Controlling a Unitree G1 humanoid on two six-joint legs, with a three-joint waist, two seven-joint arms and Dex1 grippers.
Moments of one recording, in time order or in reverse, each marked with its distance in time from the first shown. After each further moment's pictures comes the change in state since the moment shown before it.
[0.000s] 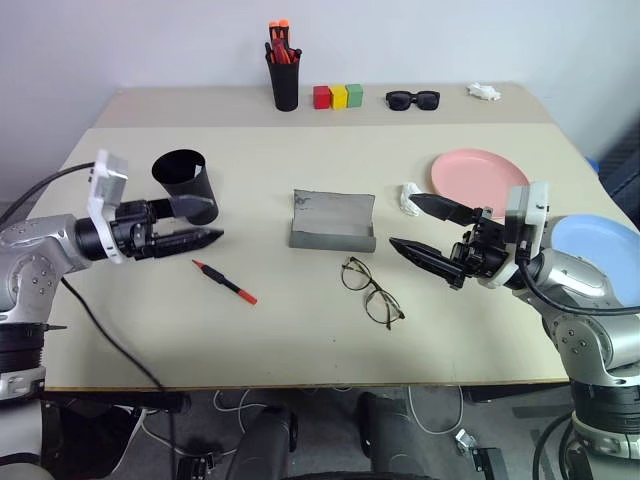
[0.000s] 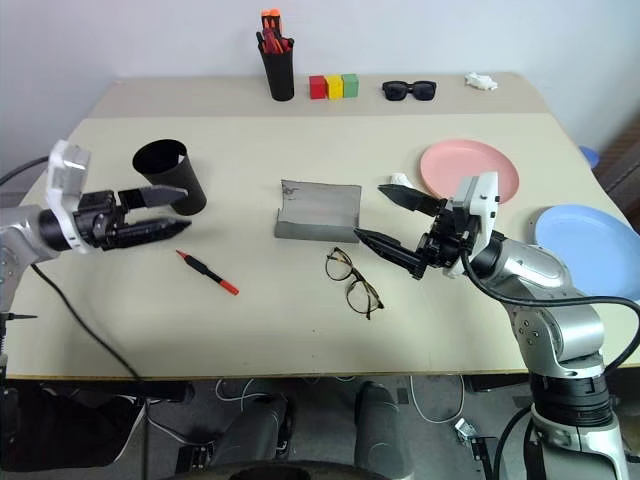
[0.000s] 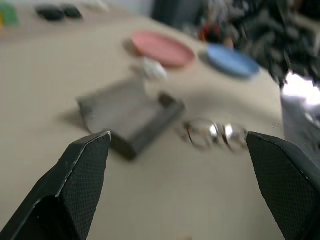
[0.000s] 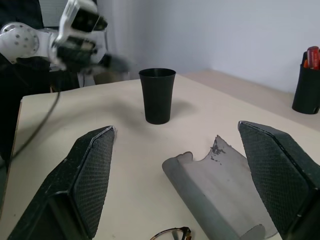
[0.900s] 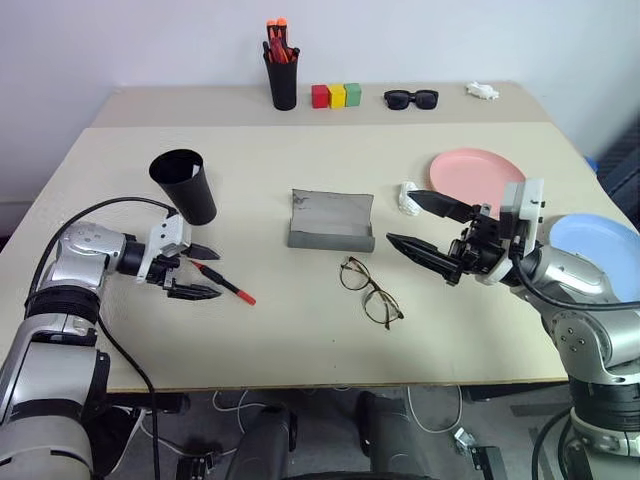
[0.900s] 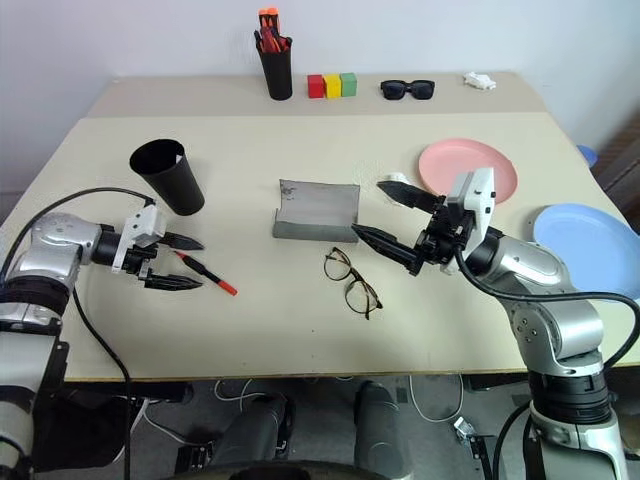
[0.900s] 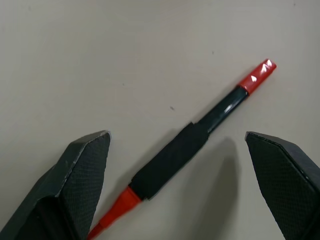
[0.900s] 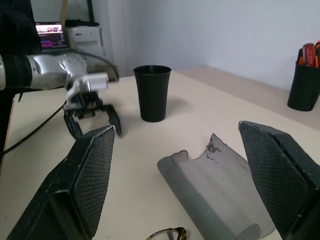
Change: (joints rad) left arm -0.352 -0.165 -0.282 0.893 0.595 -0.810 -0.217; right arm -0.010 -0.003 0.004 -0.020 -0.008 0.026 -0.047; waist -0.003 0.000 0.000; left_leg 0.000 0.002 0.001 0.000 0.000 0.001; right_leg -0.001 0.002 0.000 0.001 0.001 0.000
